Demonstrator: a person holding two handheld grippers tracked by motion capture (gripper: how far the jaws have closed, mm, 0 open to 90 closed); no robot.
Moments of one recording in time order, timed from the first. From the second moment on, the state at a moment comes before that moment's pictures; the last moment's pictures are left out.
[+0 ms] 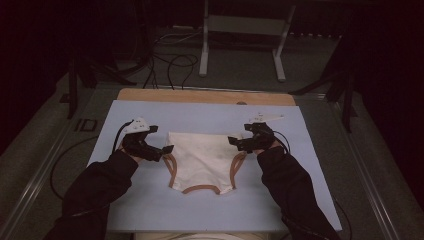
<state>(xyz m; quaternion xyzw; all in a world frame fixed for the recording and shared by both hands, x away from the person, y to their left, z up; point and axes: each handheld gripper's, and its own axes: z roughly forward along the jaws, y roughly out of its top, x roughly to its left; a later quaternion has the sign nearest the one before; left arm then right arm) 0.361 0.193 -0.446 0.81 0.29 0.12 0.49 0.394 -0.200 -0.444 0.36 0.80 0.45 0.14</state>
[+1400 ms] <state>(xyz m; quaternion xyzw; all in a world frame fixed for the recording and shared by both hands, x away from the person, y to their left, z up) 0.305 0.168 -0.474 0.86 0.19 0.11 0.46 0.390 -0.138 -0.435 0.29 0.83 0.47 0.11</state>
